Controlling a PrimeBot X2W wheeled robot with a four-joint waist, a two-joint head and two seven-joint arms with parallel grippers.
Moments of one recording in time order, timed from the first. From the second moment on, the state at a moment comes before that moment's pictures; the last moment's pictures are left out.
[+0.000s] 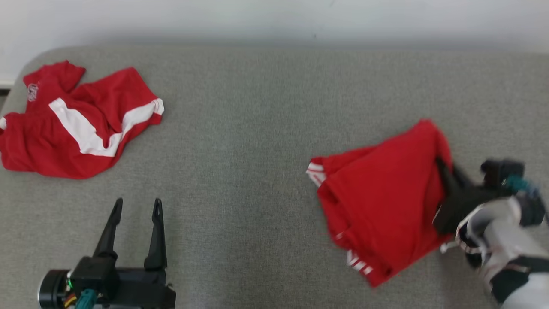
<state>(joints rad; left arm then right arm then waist) -0.11 0.09 -0.02 0.13 -0.11 -0.08 -0.26 -0.58 -0.30 0.29 0.86 0.48 0.13 -0.17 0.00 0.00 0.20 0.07</state>
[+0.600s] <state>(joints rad) -0.35 0.16 -0.04 0.04 -0.05 -0.11 -0.26 -0.99 -0.59 0.21 0.80 0.49 0.13 -0.17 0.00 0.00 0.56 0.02</state>
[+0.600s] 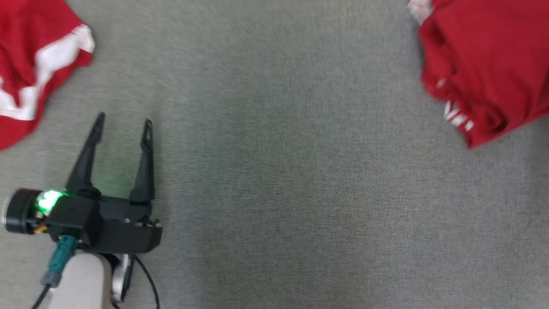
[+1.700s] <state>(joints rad) -0.36 0.29 -0.01 -0.10 -0.03 -0.10 -0.27 -1.24 -0.76 0.15 0.79 0.40 0.13 -0.03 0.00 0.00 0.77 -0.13</state>
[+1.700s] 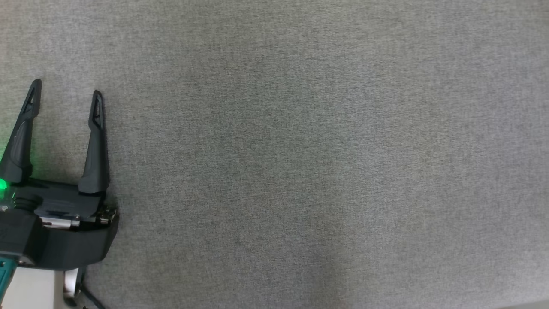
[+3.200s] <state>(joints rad) -0.04 0.14 0.04 0.06 -0.09 -0.05 -0.26 -0.35 -0.30 0.06 0.30 0.35 0.13 -0.25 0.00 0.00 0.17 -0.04</state>
